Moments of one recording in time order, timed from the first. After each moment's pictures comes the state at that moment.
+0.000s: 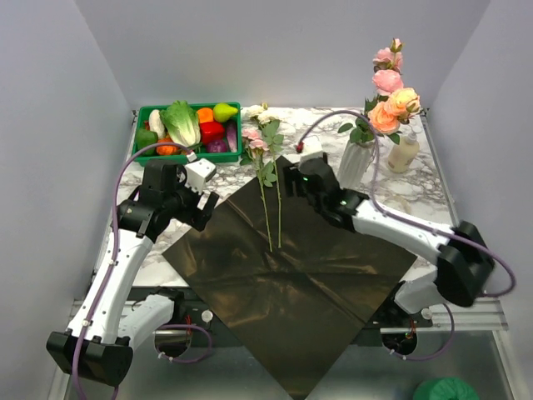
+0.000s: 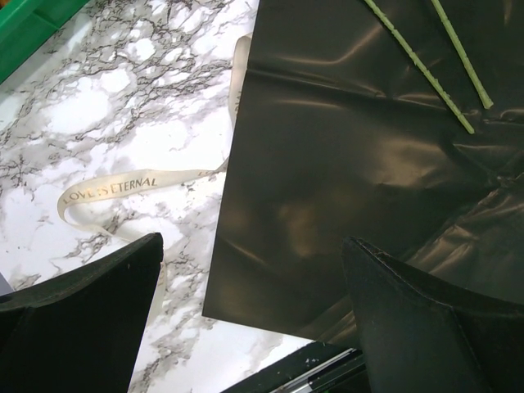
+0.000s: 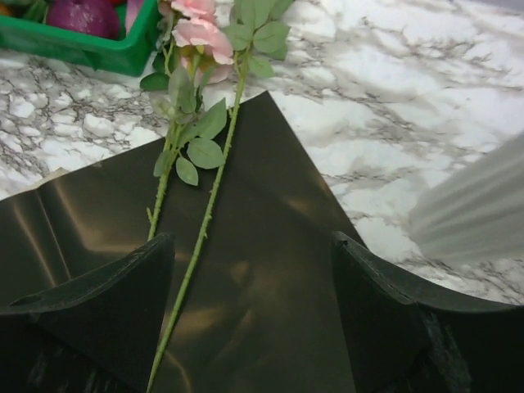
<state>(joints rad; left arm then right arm) -0.24 0.94 1.04 -0.89 0.19 0.30 0.82 1.37 0.94 0.05 0.50 0.15</state>
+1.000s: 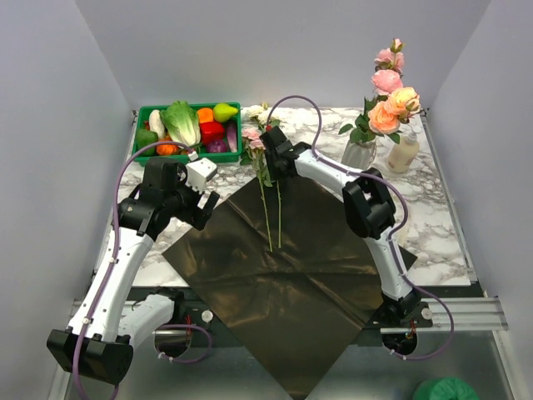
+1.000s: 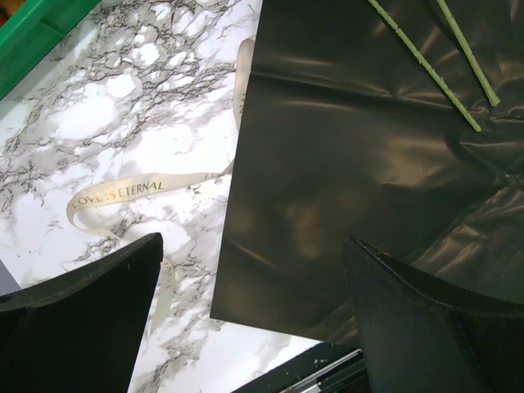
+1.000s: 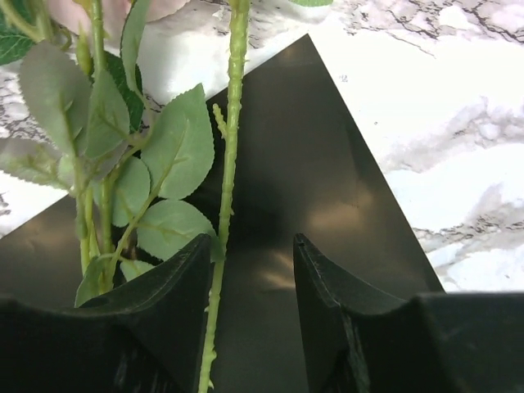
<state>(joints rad) -0.24 0.95 1.05 -0.89 0.19 0.32 0.67 2.29 1.88 -0.56 0.32 0.30</state>
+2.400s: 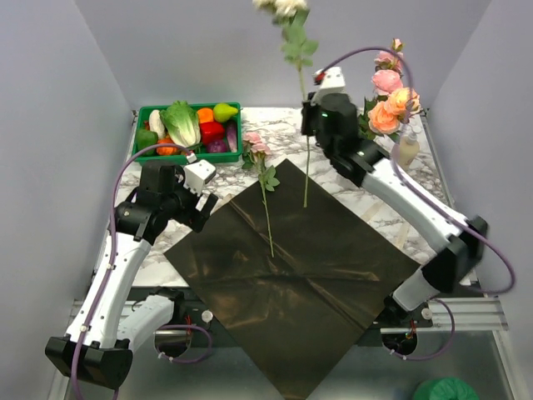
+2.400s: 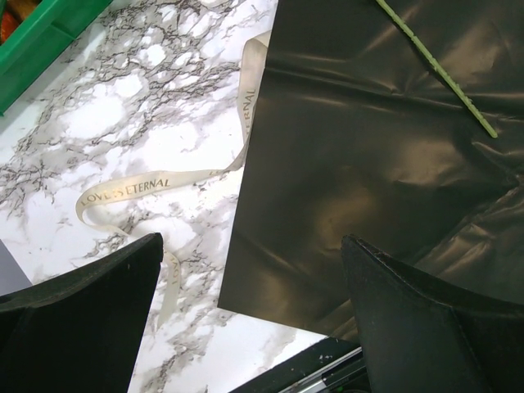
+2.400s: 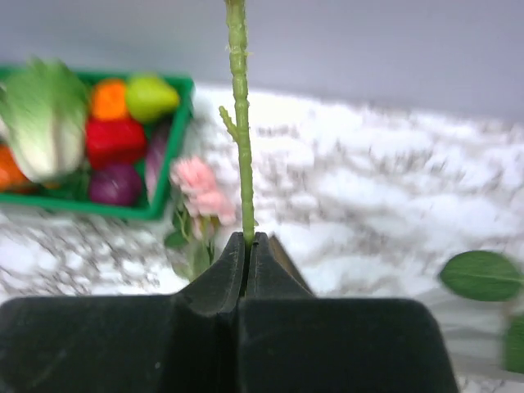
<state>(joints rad) -0.23 0.92 1.05 -0.91 0.19 0.34 0.68 1.67 1.65 -0.27 0.44 0.18</state>
